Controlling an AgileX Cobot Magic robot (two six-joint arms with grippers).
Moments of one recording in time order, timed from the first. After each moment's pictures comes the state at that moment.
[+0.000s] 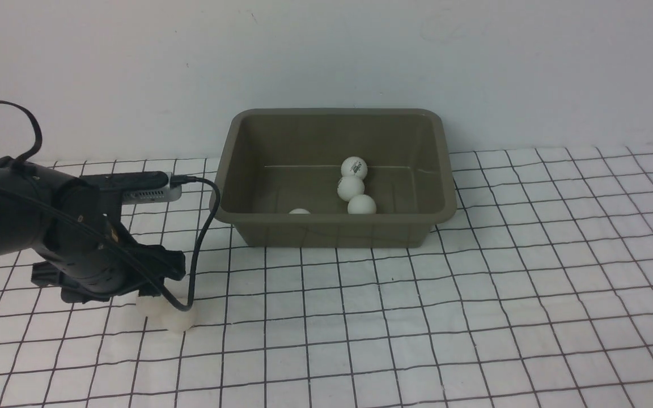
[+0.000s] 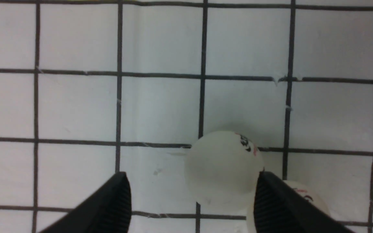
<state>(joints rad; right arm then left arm) 0.08 -0.01 0.02 0.34 0.41 -0.53 -0.16 1.70 -0.94 0.17 0.51 -0.45</state>
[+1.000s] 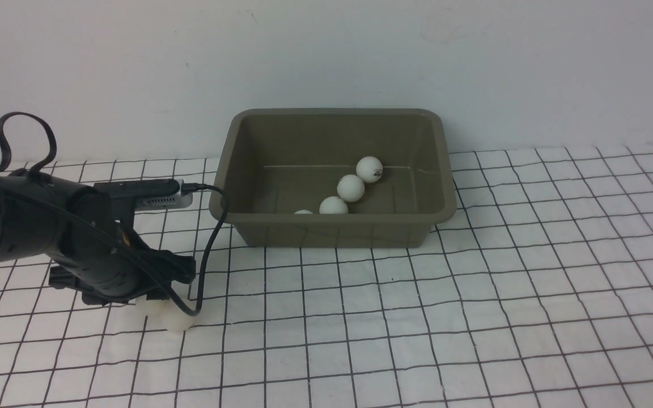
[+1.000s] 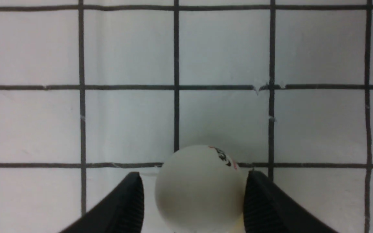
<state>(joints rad) 0.08 -0.01 0.02 0.34 0.41 -0.53 -0.16 1.76 -0.94 0.11 0.44 -0.39</state>
